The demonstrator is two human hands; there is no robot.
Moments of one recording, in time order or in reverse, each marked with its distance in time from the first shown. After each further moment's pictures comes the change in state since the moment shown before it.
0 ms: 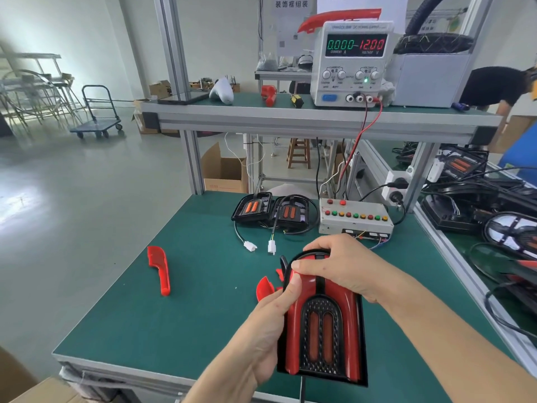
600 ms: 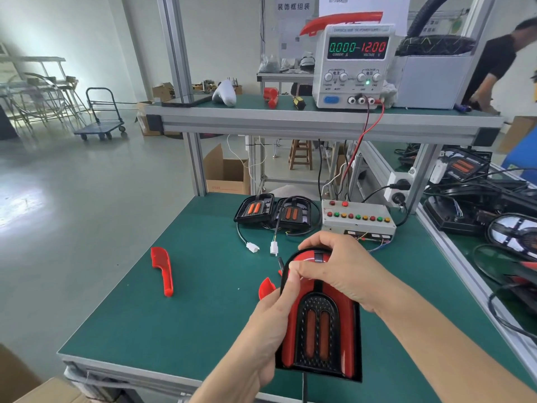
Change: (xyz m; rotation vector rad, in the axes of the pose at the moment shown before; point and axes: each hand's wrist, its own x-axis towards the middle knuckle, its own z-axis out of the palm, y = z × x) left_hand -0.005 0.000 -0.002 0.100 -0.004 0.033; right_hand -0.008 0.001 0.010 0.162 0.078 -0.125
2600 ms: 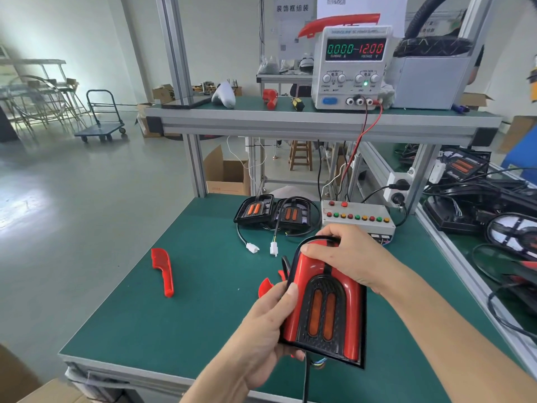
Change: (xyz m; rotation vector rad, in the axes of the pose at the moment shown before) left_hand -0.008 -0.008 -0.012 -0.023 -0.130 0.144; right_hand 0.021 0.010 -0.020 -0.190 0.045 0.092
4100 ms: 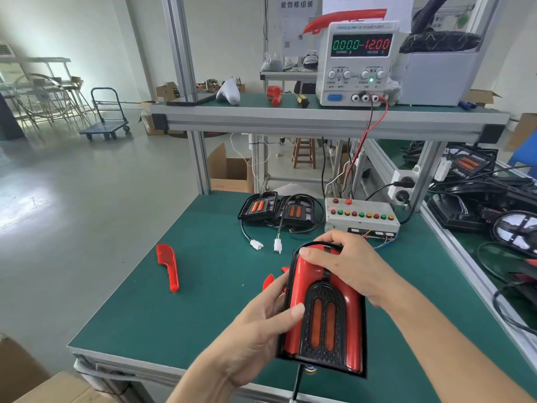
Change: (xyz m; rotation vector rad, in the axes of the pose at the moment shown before) left_hand -0.012 0.010 -0.017 -0.007 -0.214 0.061; right_hand -0.018 0.002 0.017 0.208 -0.009 -0.035
